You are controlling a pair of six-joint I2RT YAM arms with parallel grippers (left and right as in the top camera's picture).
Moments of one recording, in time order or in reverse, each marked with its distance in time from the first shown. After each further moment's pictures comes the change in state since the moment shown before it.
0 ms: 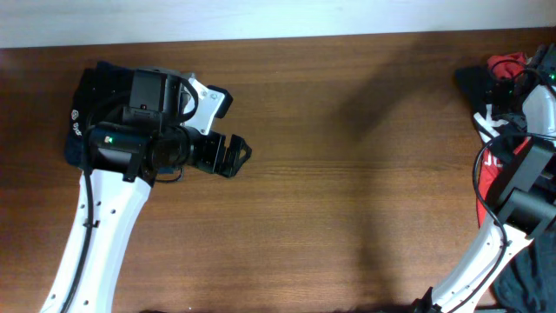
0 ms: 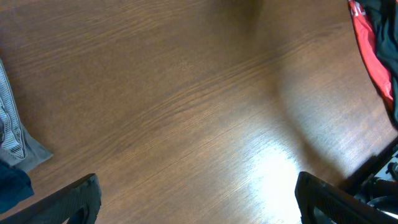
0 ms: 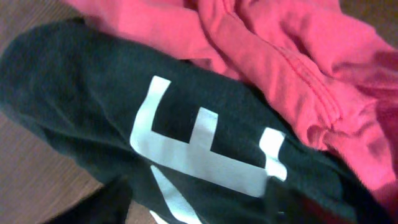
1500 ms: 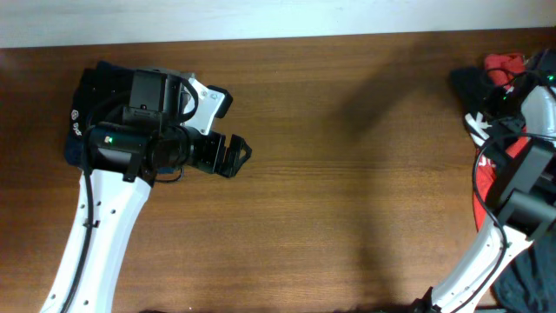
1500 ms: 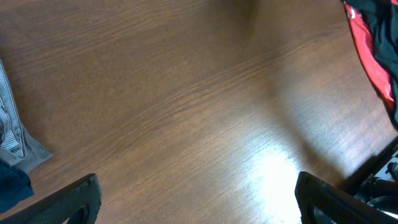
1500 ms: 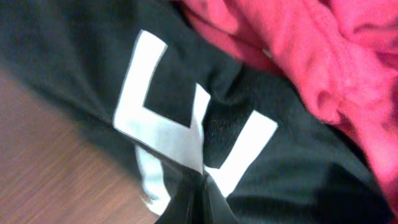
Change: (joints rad) left arm 0.000 0.000 0.000 0.000 0.000 0.000; right arm 0.006 -0.046 -0.024 -0.126 -0.111 -0.077
